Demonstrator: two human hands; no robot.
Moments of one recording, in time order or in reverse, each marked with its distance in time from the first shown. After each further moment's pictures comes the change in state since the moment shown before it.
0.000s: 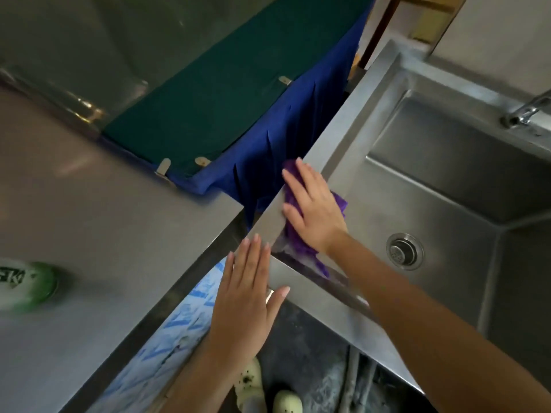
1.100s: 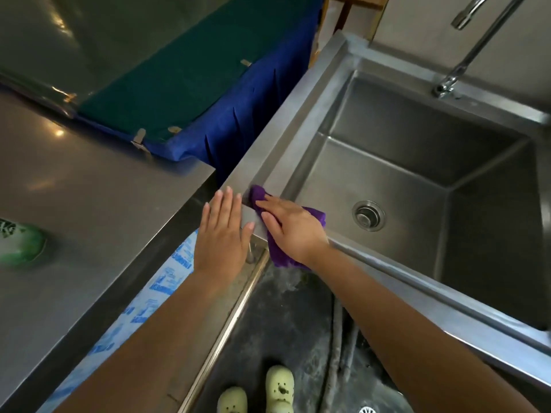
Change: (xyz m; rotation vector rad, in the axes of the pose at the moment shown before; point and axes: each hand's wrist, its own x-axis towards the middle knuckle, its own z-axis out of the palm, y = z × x) left_hand -0.002 0.007 0.000 0.040 0.064 -0.008; right_hand -0.119 -0.054 -0.022 0.167 -0.097 0.198
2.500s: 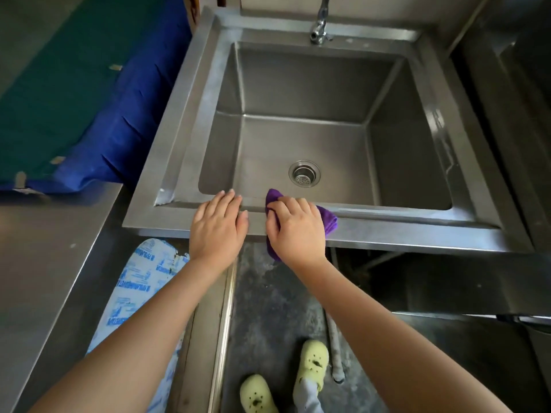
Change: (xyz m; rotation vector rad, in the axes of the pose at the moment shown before) left_hand 0.002 0.090 0.013 0.021 -0.073 0.346; right_hand -0.109 0.038 -0.004 -0.255 0.536 0.456
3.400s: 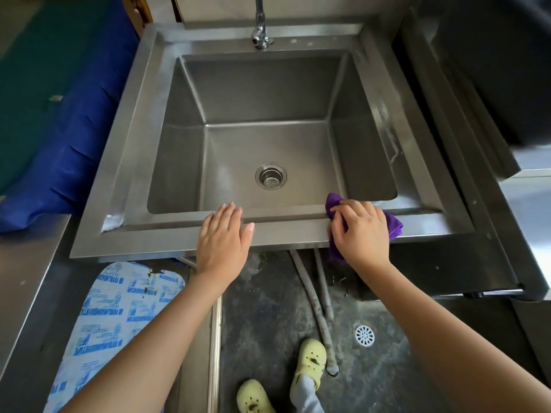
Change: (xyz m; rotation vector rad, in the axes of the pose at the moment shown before) left_hand 0.001 0.095 -0.001 -0.025 -0.174 0.087; right_hand -0.033 0.169 -0.073 -0.106 0.063 0.205
